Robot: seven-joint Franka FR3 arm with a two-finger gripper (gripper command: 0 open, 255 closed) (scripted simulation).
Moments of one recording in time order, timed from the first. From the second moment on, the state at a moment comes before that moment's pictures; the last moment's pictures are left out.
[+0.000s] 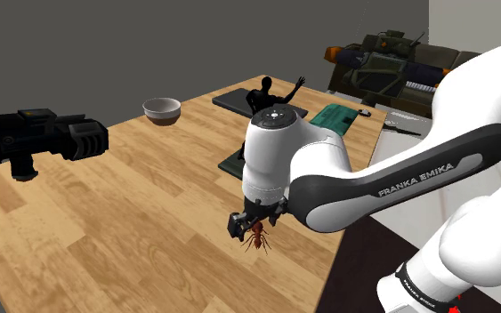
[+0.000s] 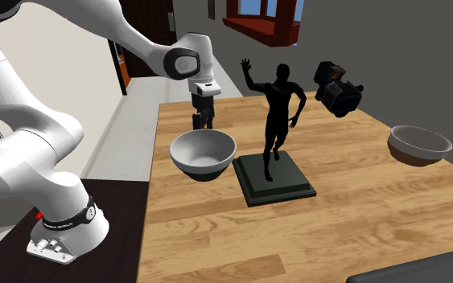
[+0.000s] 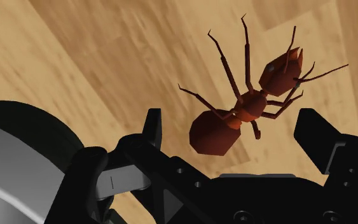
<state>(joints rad) -0.07 -0.16 0.81 -2.38 0.01 2.23 0.94</state>
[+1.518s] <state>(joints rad) -0.06 -0.23 0.78 -2.33 0.07 2.13 0.89</state>
